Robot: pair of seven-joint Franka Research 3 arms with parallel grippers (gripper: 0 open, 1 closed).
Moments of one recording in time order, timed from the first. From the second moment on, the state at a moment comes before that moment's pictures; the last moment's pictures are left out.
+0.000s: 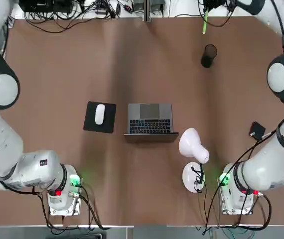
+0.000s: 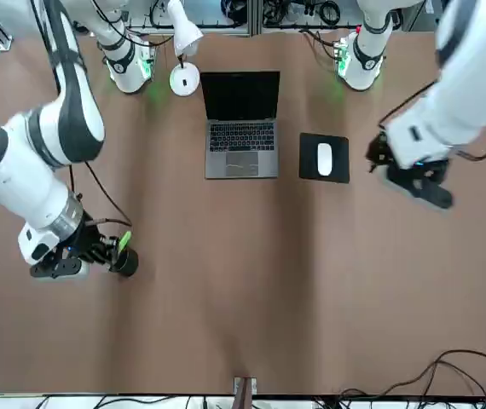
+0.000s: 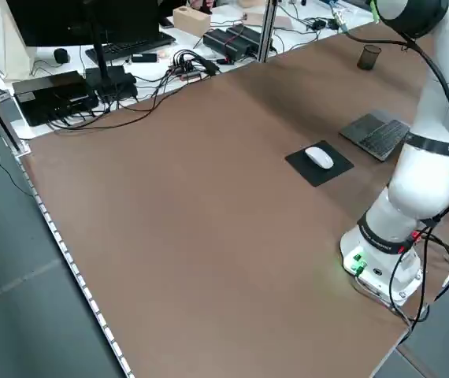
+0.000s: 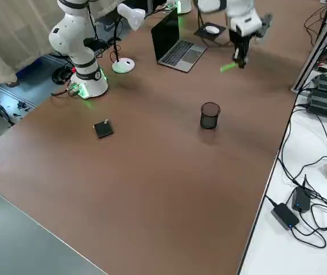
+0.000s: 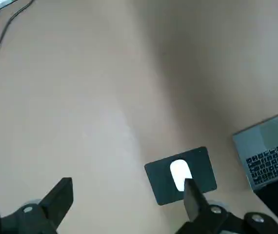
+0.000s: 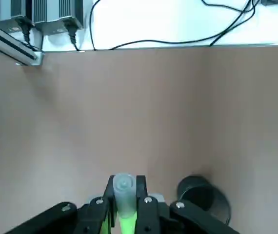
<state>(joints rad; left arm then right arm) 0.19 0.27 -0.53 -1.28 0.13 1.48 0.08 0.19 0.38 -0.02 -1.61 0.15 2.30 0.01</state>
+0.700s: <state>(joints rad) 0.09 0.14 -0.12 -1.39 -0.04 1.54 -0.01 0.15 0.39 -0.02 -1.88 0.15 2.71 -0.10</state>
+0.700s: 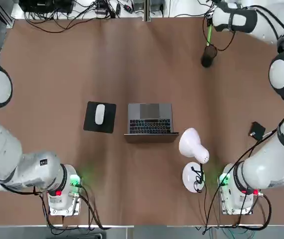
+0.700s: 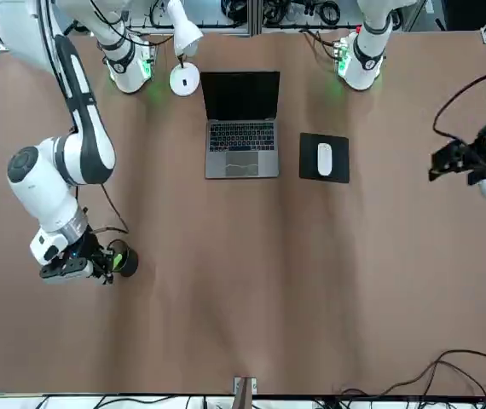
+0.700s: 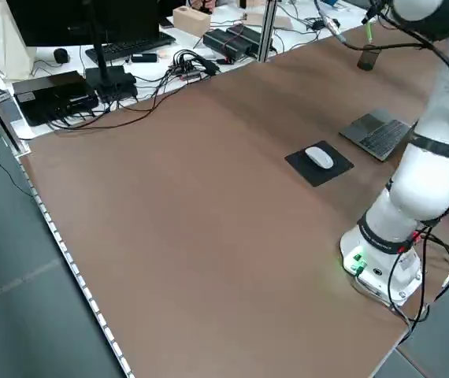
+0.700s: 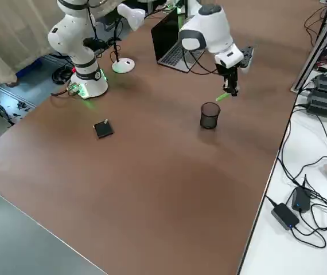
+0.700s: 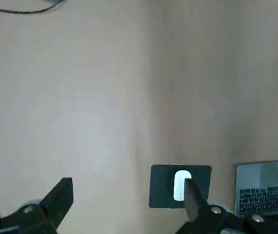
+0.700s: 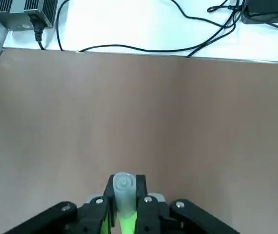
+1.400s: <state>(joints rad) -0.06 0.00 0.01 -1.63 0.00 1.61 0.00 0.11 0.45 -0.02 -1.91 0.15 2.78 -0.11</state>
